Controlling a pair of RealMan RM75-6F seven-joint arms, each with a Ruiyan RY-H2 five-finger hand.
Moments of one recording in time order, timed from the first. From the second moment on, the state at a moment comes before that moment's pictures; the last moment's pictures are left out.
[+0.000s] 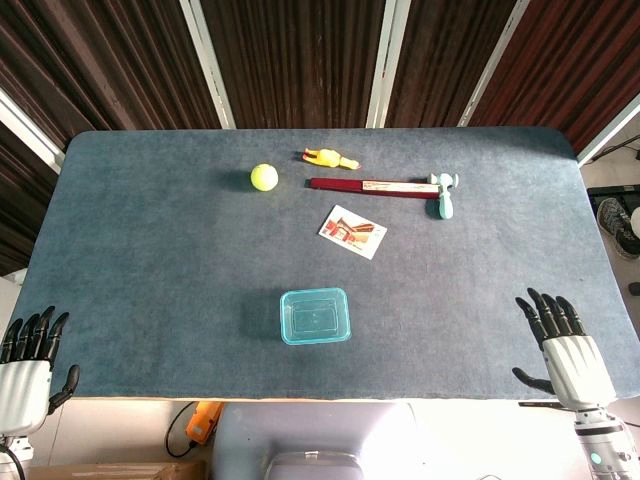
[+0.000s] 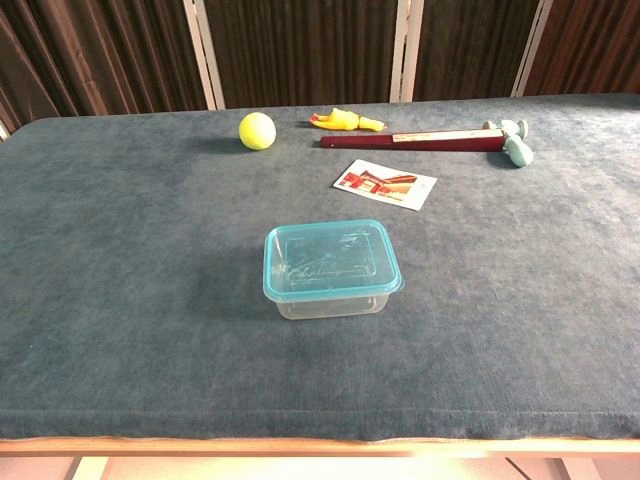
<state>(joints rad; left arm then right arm) -0.06 -1.20 0.05 -1.66 1.52 1.66 0.29 0.07 -1.12 0.01 -1.66 -1.59 1.47 -0.15</state>
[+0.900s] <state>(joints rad) -0.47 -1.49 -0.02 -1.59 1.63 1.08 -0.07 0.09 -1.09 -0.01 -1.67 -1.61 1.44 -0.08</state>
